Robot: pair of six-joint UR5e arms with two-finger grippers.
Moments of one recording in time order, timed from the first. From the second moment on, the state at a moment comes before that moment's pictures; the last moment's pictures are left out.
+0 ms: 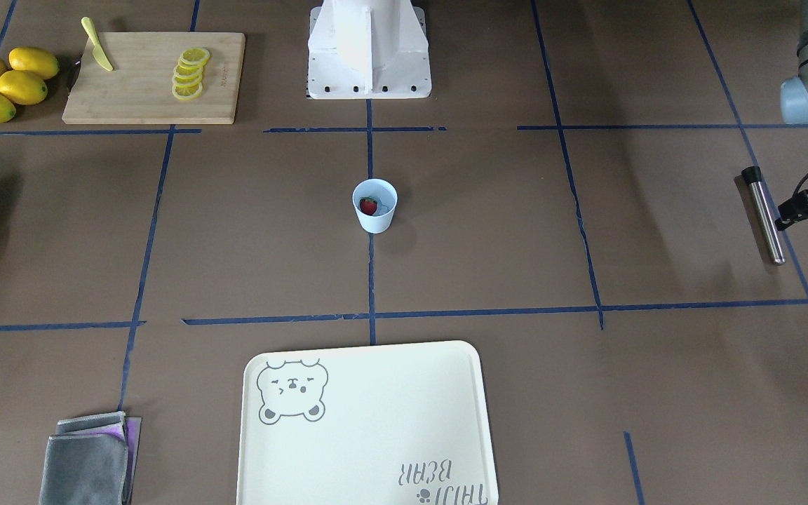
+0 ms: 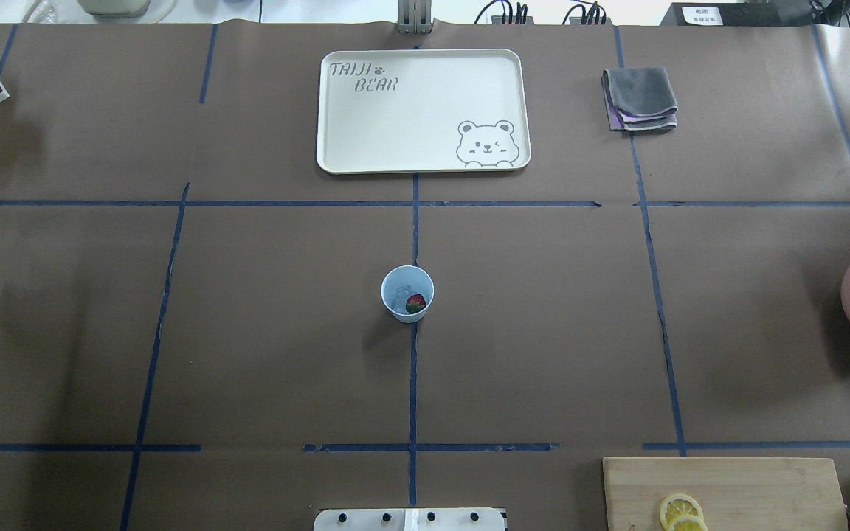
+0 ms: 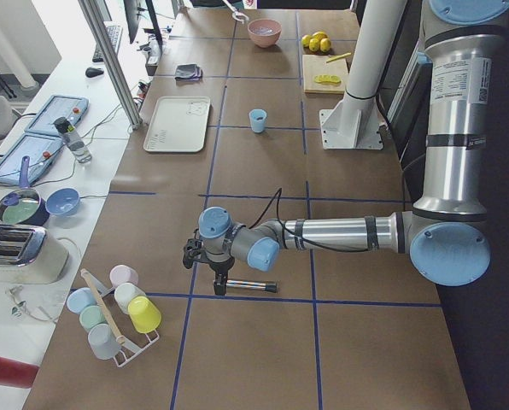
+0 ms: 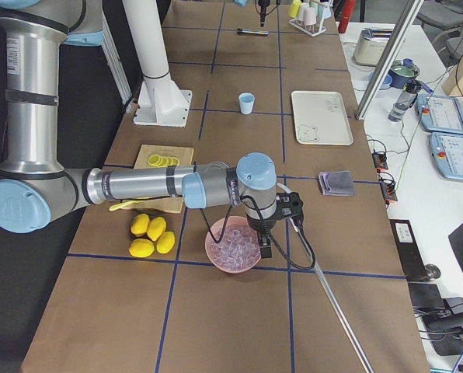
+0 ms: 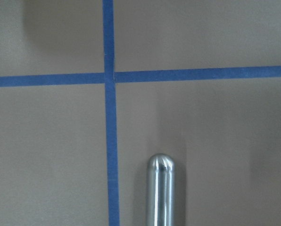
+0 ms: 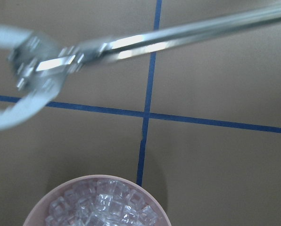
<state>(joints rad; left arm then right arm) -1.28 -1.56 -1.50 -1.90 -2.27 -0.32 1.58 -1.67 1.78 -1.49 2.28 0.02</state>
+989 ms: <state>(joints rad) -1.63 -1.61 -1.63 -1.30 -2.36 0.21 1.58 -1.68 1.76 -1.50 2.36 0.02</state>
